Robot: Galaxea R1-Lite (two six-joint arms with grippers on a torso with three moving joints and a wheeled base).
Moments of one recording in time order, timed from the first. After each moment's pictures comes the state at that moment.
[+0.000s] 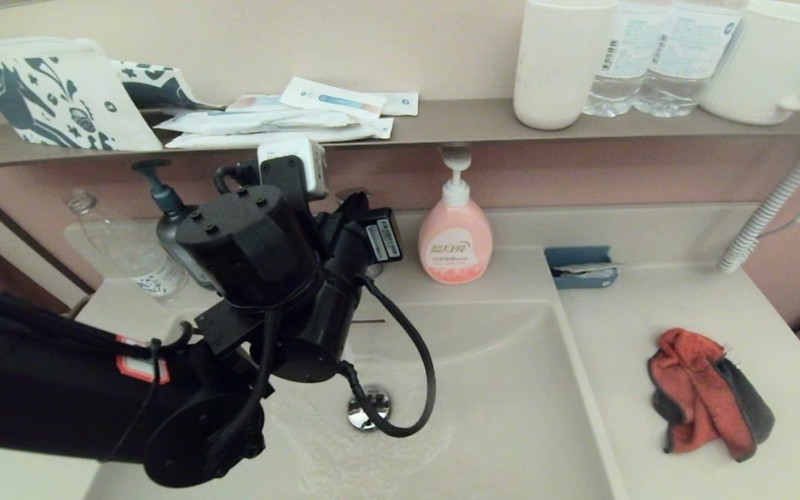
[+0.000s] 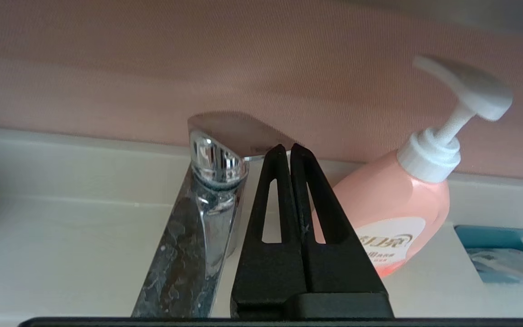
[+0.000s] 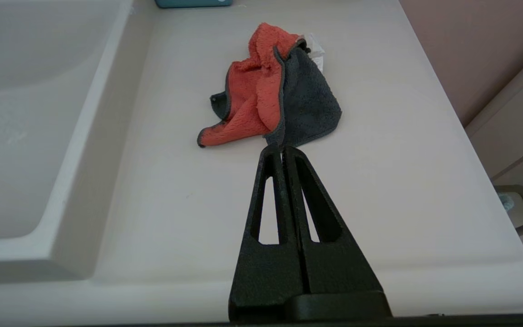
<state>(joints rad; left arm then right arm) -0.79 1.80 -0.86 -1.21 0.71 0.03 0.00 0.00 0.00 0.00 0.00 0.00</state>
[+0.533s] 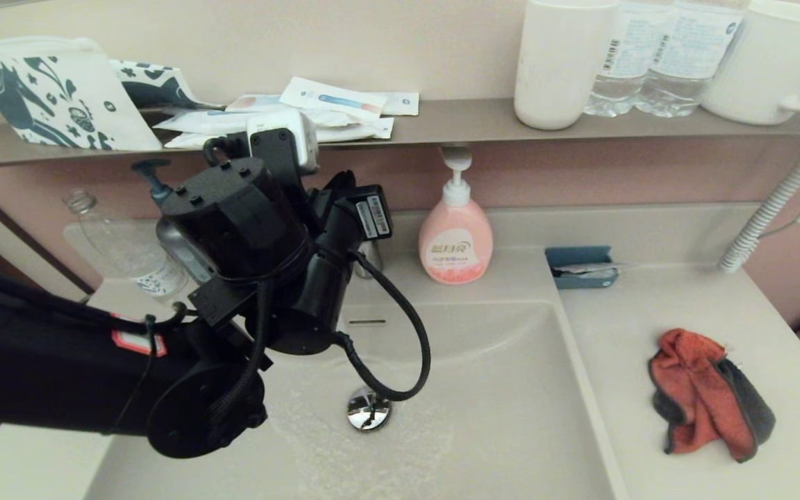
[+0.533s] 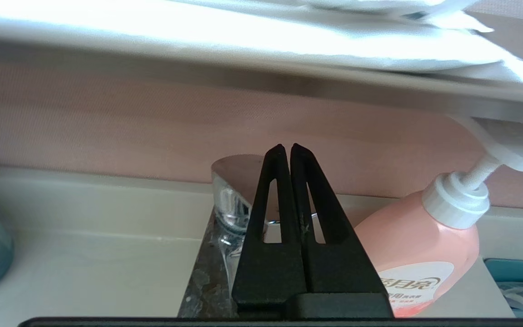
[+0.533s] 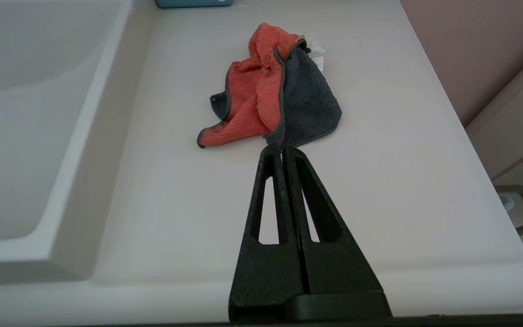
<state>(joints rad) -0.76 1.80 -0.92 -1.20 0.70 0.10 0.00 0.00 0.00 0.00 0.00 0.00</state>
